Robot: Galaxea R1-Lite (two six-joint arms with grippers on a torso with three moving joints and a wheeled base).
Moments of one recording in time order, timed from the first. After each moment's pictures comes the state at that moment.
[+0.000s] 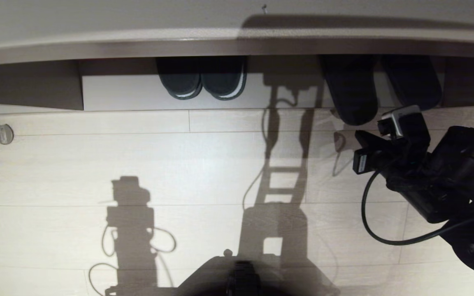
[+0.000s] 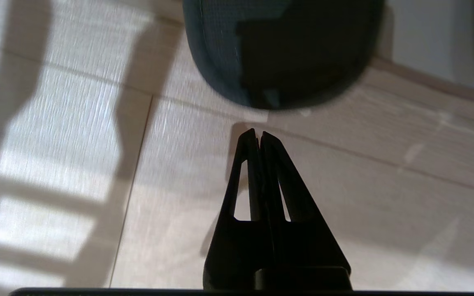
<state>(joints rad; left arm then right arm) 0.00 0.00 0.00 0.00 0.00 -0.01 0.28 1.70 -0.60 -1.24 -0.21 -0.31</state>
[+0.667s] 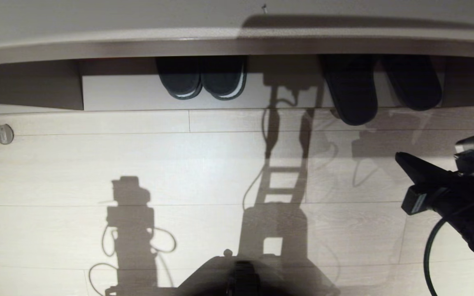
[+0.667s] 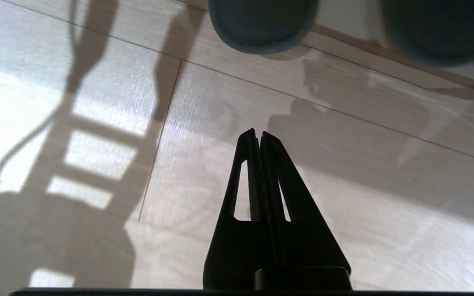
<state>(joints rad) 0.00 0.00 0.00 0.00 0.00 -0.01 0.32 1.33 -0.28 -1.20 -0.20 -0.31</state>
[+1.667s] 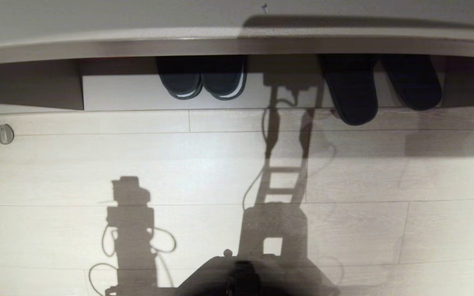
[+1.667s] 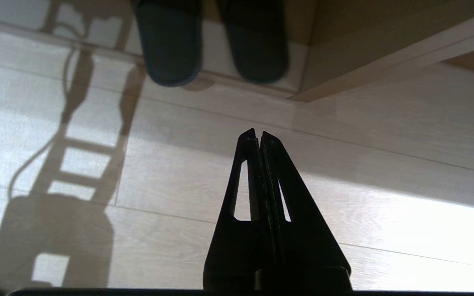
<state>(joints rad) 0.00 0.00 0.00 0.00 0.00 -0.01 0.12 0.43 -0.37 -0.40 -0.13 -0.25</state>
